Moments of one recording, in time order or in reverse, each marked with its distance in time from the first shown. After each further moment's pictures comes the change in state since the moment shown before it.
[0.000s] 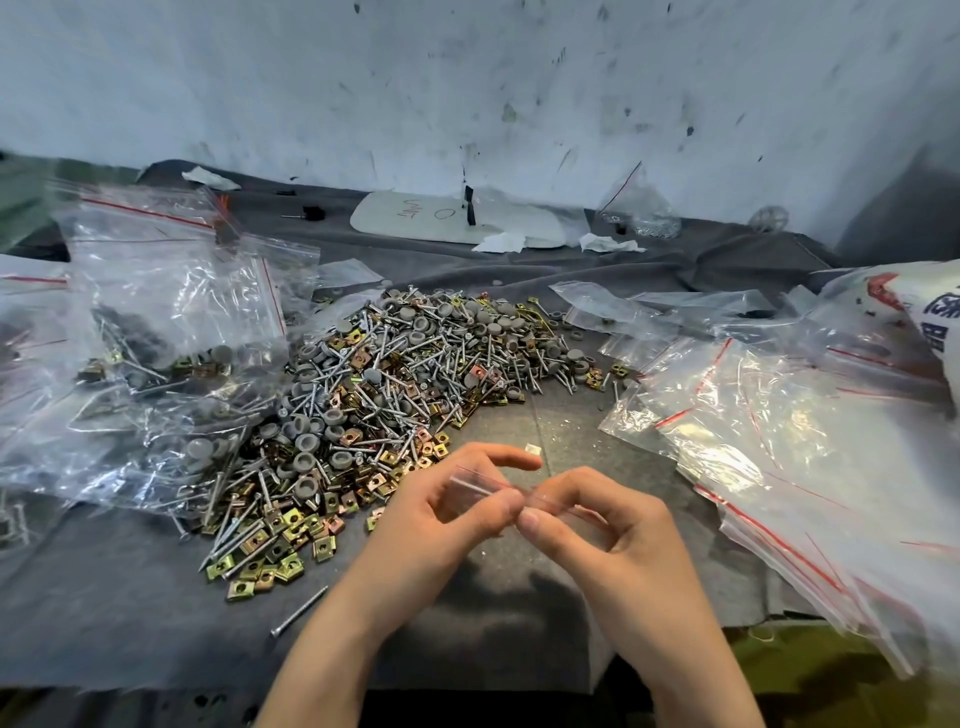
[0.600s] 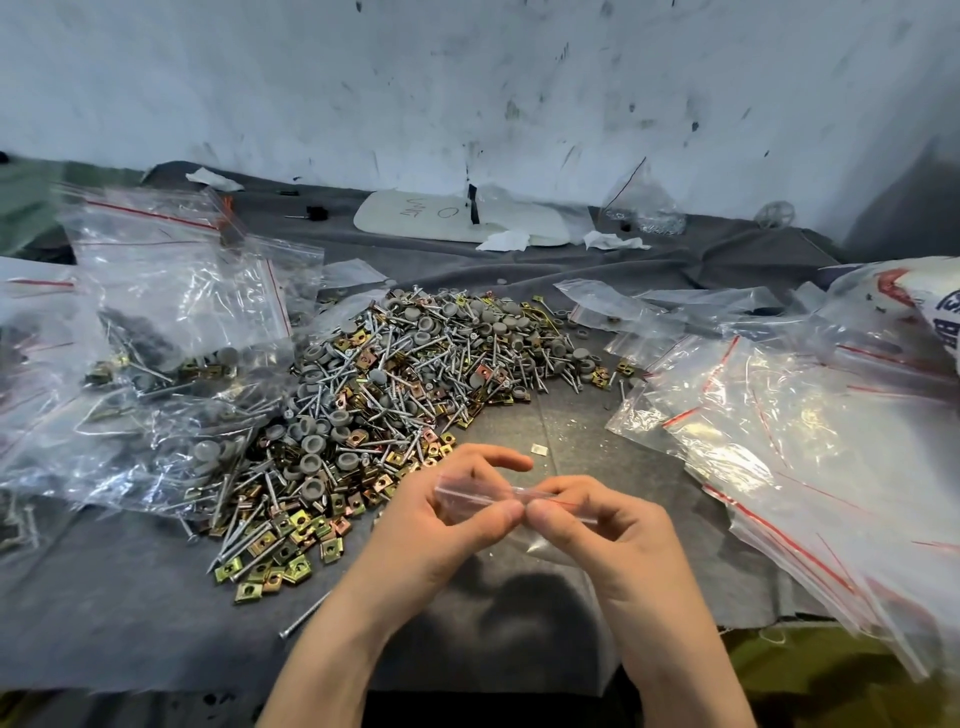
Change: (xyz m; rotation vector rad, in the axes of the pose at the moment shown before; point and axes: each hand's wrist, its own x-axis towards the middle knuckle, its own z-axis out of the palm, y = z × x) left_hand 0.001 -0.003 -0.007 -0.027 0.007 -0.011; right_hand 0.003 0.012 0.008 0.369 0.077 0.167
